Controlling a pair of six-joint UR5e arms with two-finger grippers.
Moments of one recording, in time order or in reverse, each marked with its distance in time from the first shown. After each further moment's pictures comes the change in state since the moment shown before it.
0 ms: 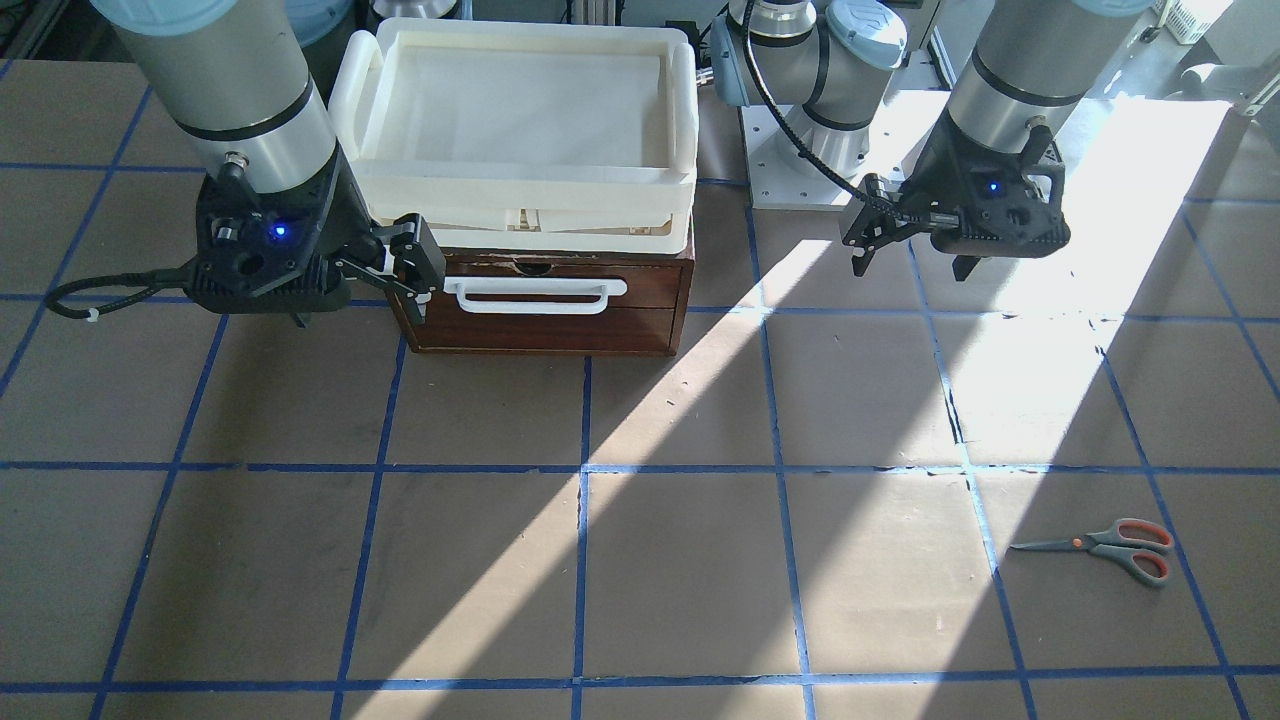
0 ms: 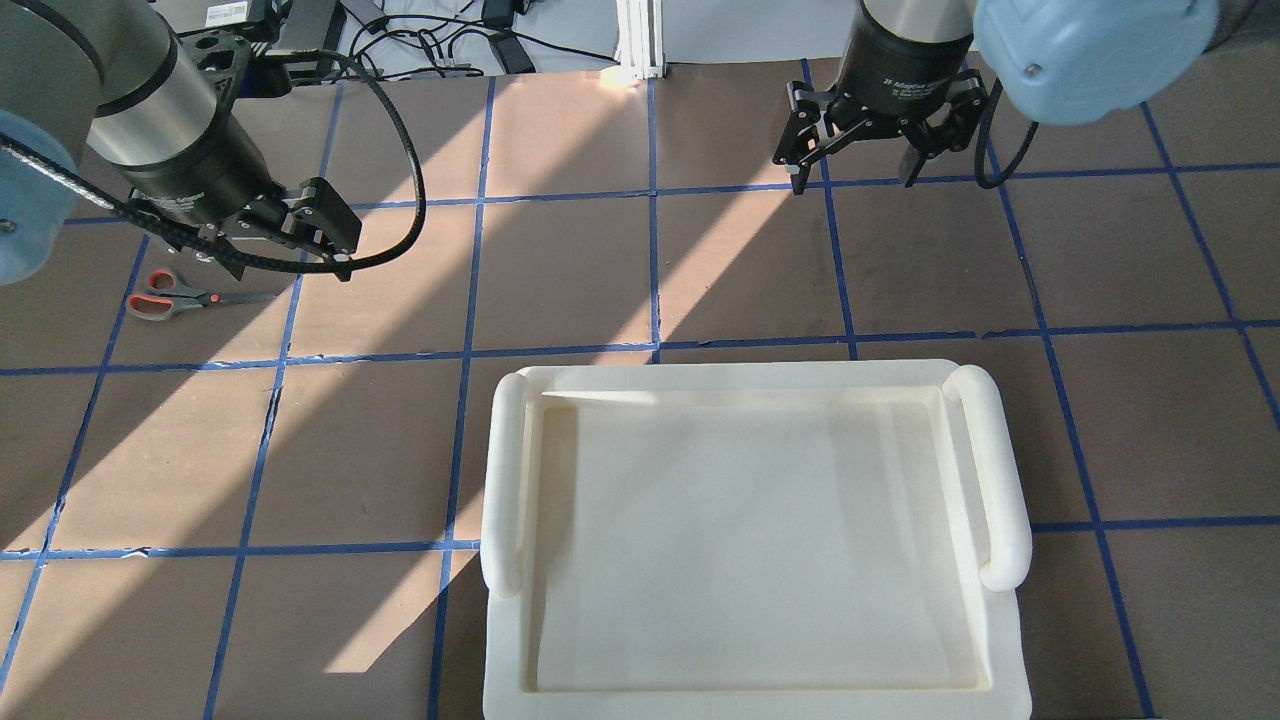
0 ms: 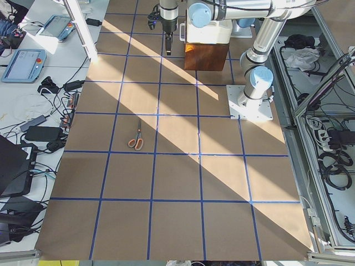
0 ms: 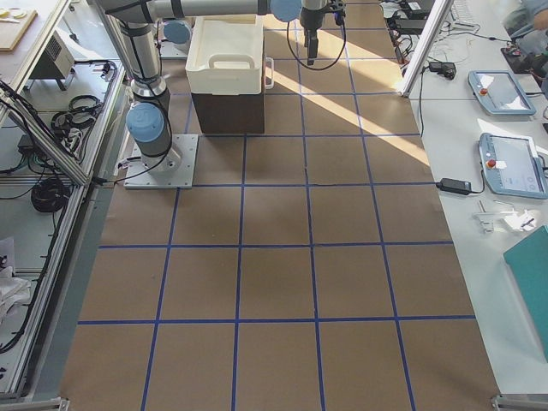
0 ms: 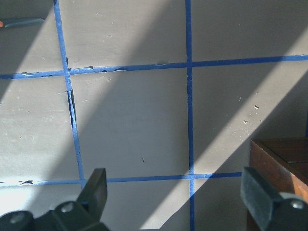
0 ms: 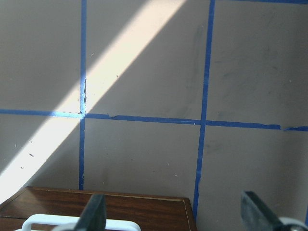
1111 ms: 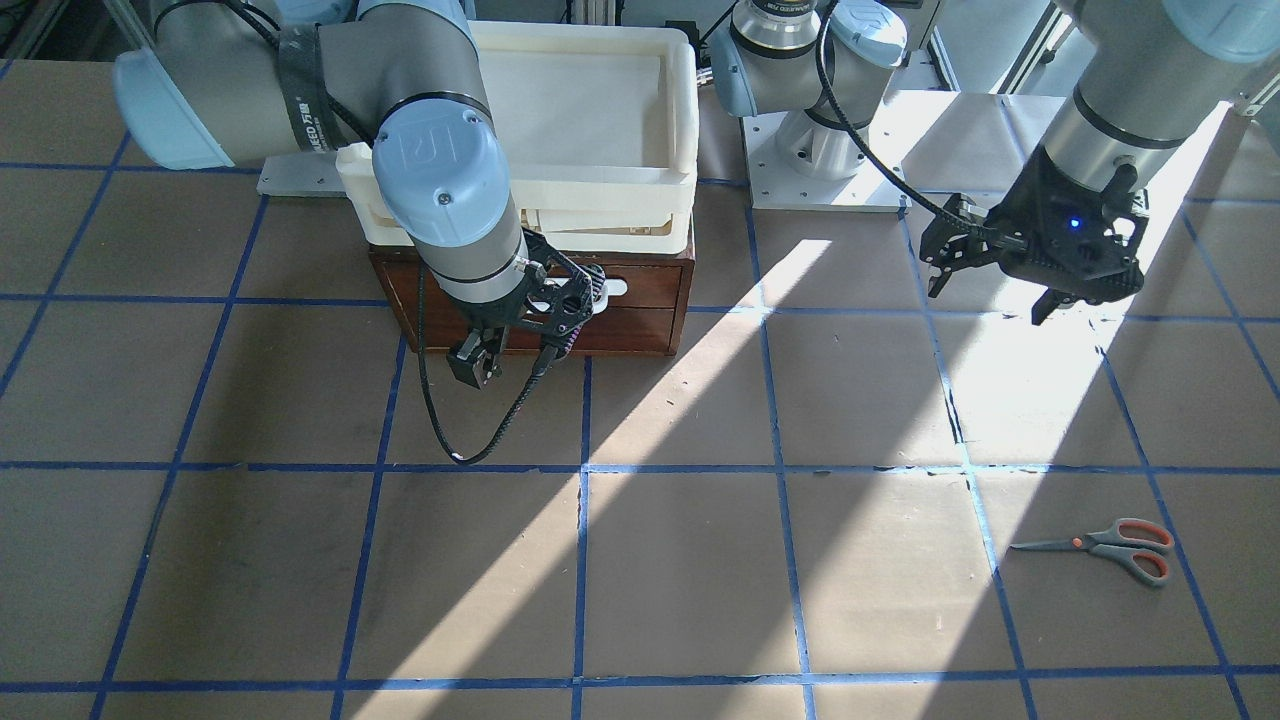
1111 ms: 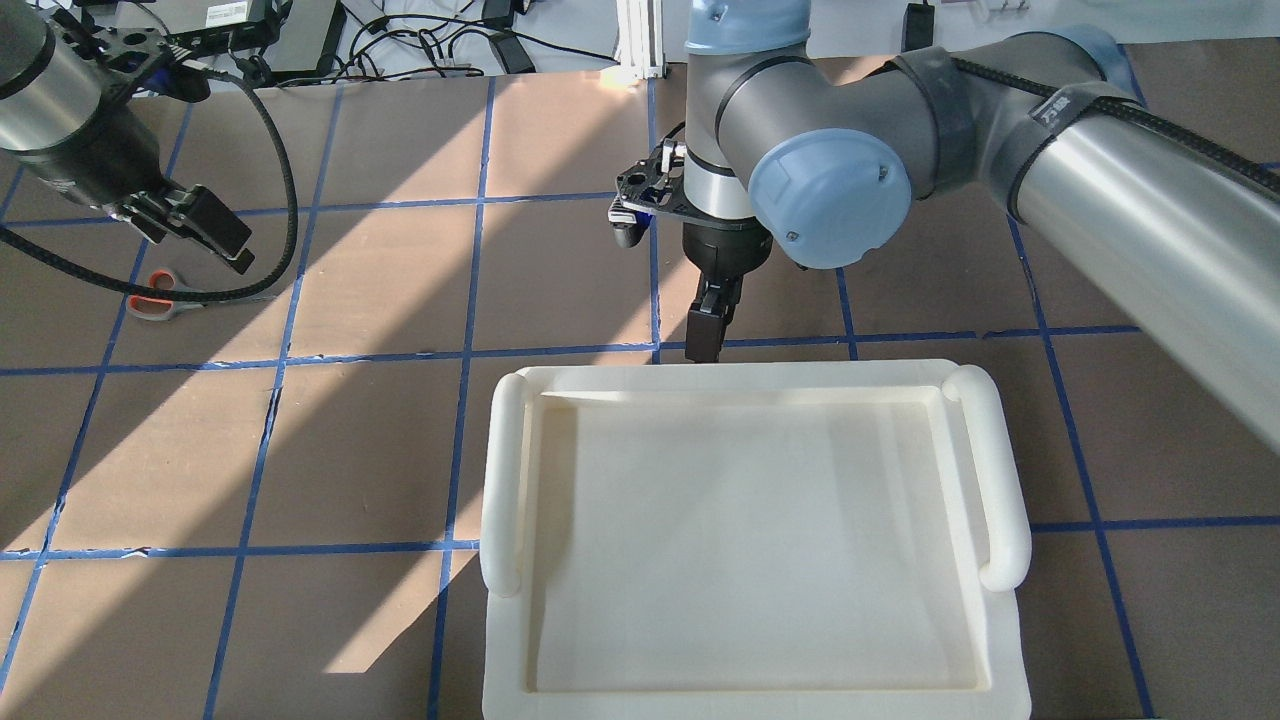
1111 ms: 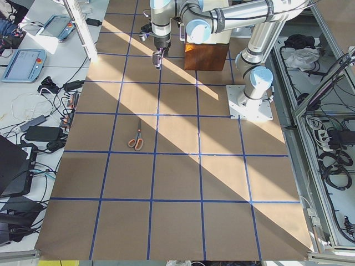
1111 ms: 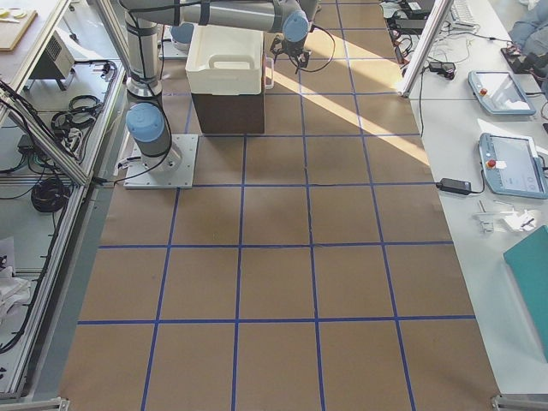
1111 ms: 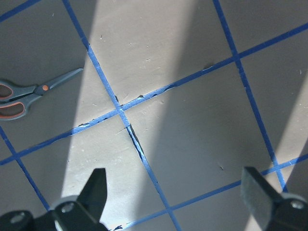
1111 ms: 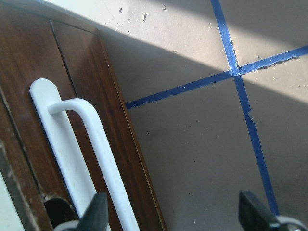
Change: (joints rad) left arm 0.214 -0.075 0.010 0.103 -0.009 0.618; right arm 0.190 0.129 0.126 -0.045 0.040 -0.960
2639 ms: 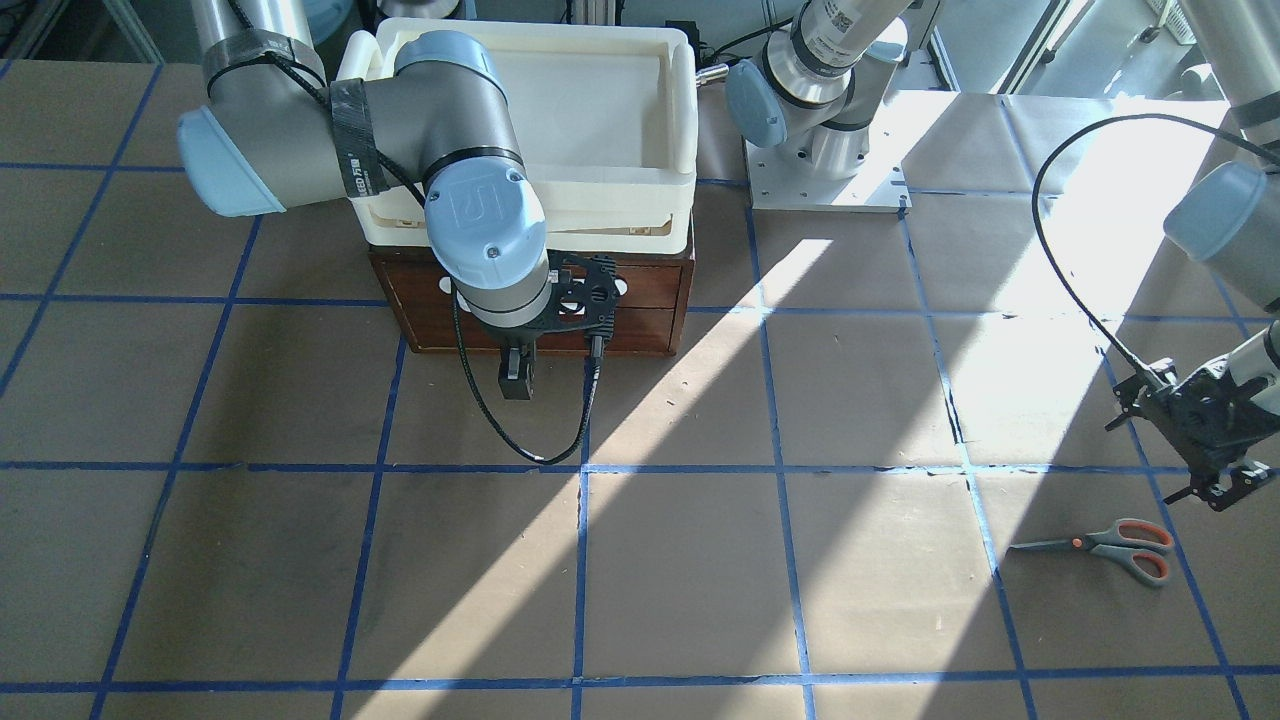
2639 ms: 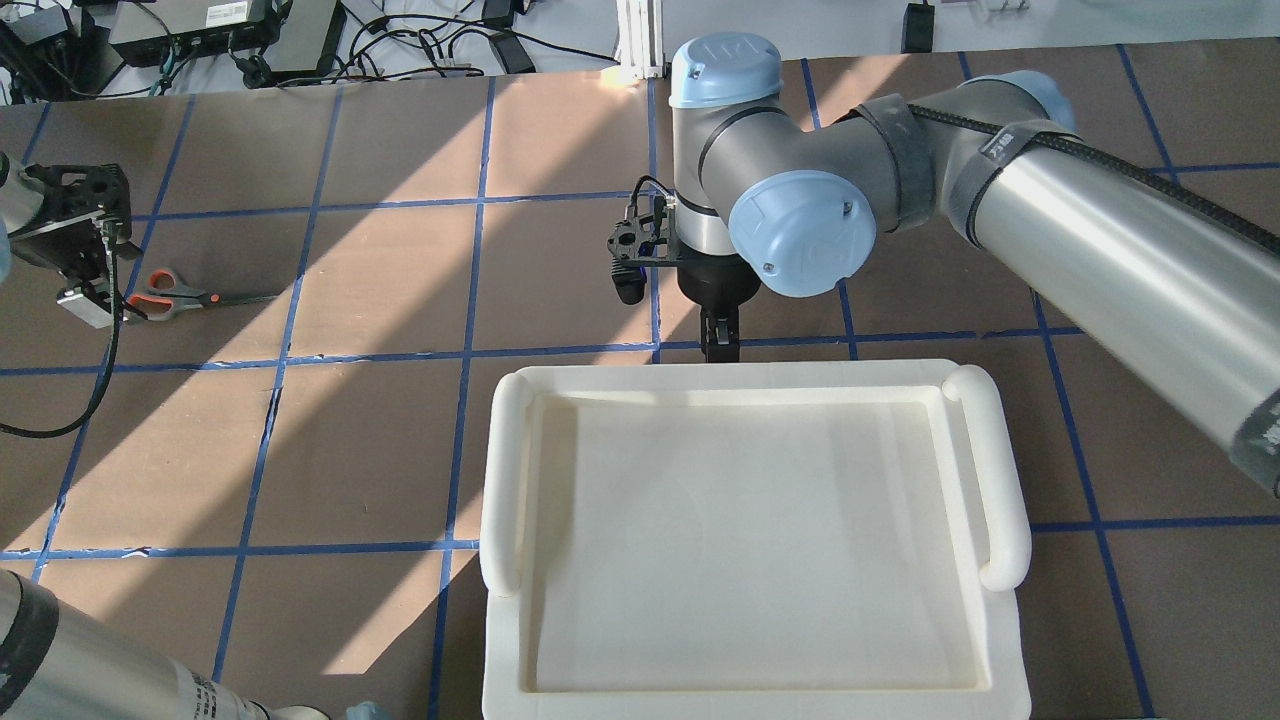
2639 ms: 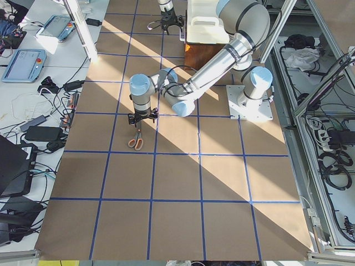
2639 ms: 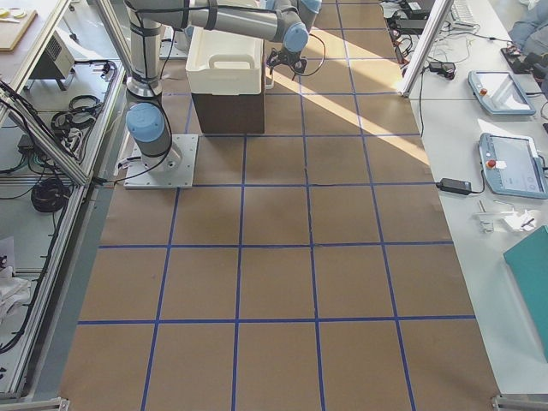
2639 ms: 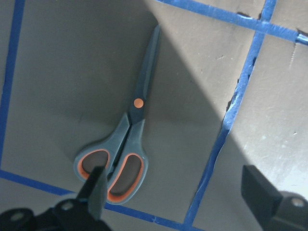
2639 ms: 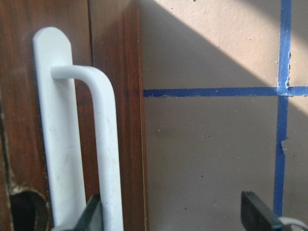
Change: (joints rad) left arm 0.286 -0.420 0.014 0.420 -0.057 1.139; right arm 0.009 0.050 0.042 -0.015 -0.012 -0.256
